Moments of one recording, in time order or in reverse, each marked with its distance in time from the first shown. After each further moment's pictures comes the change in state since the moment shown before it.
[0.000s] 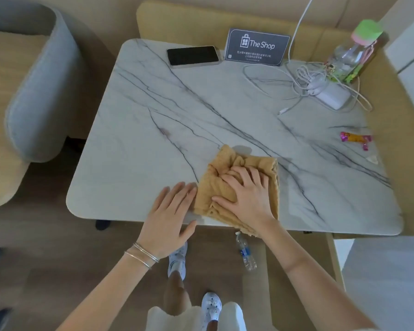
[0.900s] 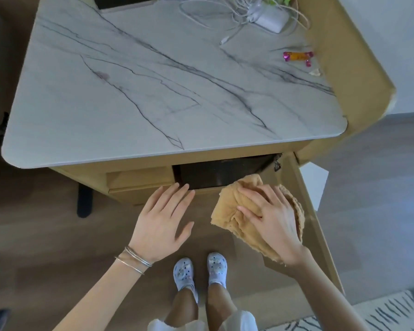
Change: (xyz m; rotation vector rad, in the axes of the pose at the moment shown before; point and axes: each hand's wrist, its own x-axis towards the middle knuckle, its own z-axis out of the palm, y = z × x) left_hand -0.099 0.120 0.032 0.060 -0.086 0.186; right_hand -0.256 0.032 -0.018 0.108 0.154 0.214
